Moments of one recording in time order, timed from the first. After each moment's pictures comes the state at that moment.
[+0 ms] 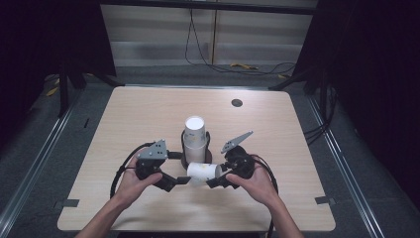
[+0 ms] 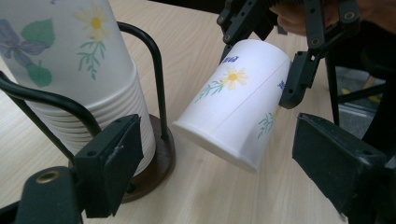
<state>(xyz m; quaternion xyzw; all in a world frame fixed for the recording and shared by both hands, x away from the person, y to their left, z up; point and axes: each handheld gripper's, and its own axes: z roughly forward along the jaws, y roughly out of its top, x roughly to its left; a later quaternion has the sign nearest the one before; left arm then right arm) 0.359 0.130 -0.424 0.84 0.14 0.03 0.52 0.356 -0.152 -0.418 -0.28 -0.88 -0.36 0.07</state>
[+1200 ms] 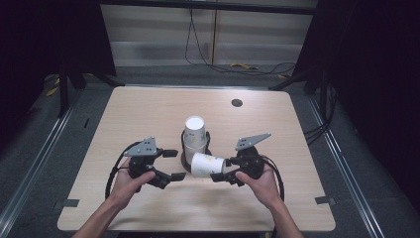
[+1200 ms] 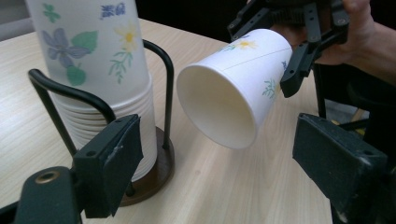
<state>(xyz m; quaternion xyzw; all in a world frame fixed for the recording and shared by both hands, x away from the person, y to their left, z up) 0.361 0.148 -0.424 0.81 0.17 0.00 0.56 0.350 -0.176 -0.416 -0.28 -0.84 -0.47 0.05</state>
